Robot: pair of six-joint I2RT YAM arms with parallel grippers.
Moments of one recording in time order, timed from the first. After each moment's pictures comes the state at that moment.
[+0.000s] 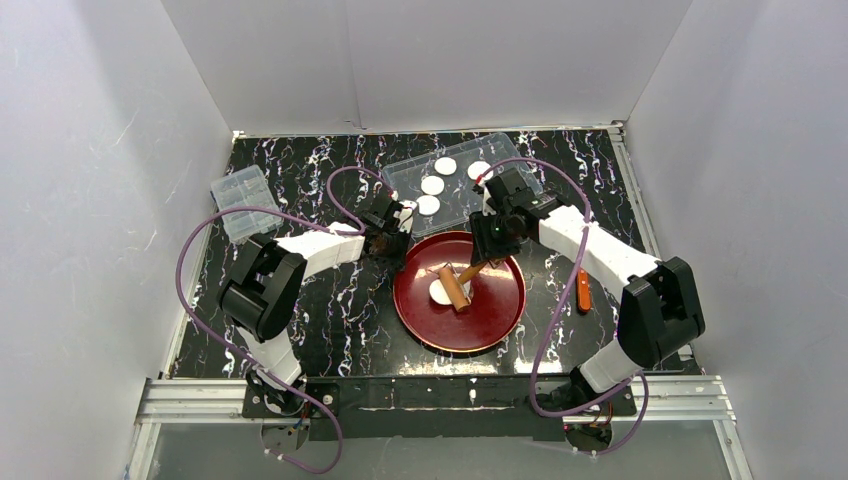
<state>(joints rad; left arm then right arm) -0.57 1.77 1.04 -0.34 0.12 -0.19 0.56 1.55 1.19 -0.75 -0.12 0.26</state>
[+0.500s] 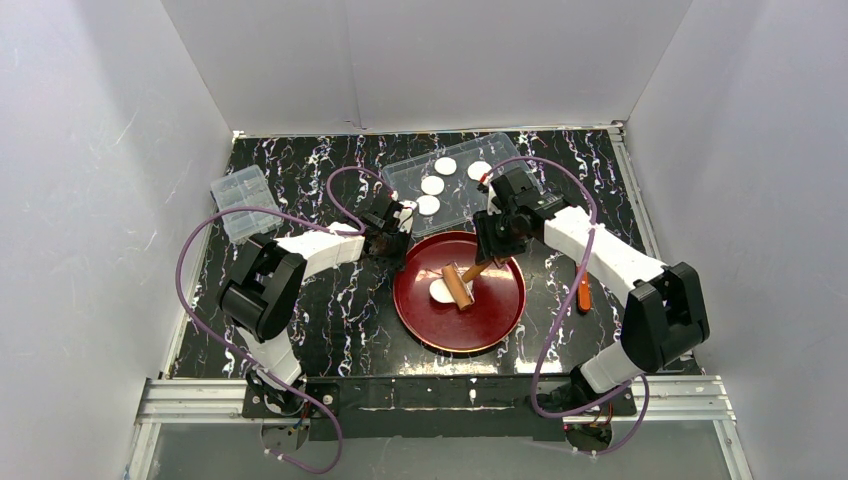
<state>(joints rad) -0.57 1.77 1.03 -0.34 0.12 -0.19 0.54 1.52 1.19 -0.77 -0.12 0.23</state>
